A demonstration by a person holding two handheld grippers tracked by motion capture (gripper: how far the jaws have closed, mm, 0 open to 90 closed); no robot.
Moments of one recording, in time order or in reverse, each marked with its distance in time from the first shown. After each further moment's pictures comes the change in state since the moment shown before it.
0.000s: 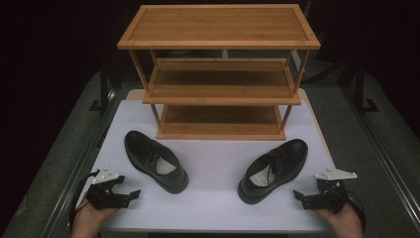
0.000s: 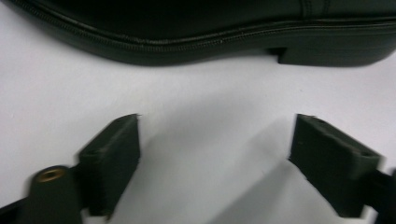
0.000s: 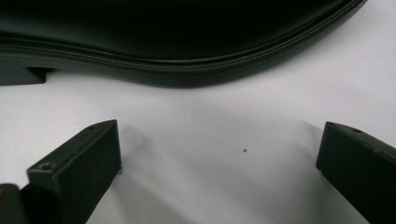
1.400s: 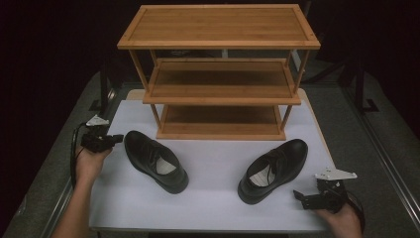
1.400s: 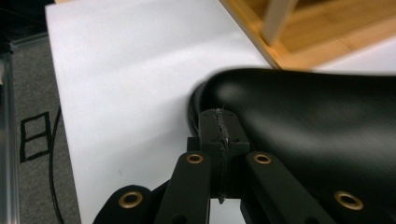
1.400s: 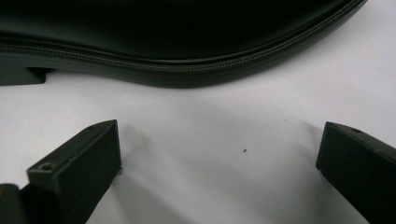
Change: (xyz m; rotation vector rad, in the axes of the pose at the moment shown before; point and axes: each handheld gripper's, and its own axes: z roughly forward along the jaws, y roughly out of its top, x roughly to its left) left arm 0.114 0.098 0.027 -0.023 0.172 -0.106; right arm 0.000 0.000 0.000 -0.006 0.000 -0.004
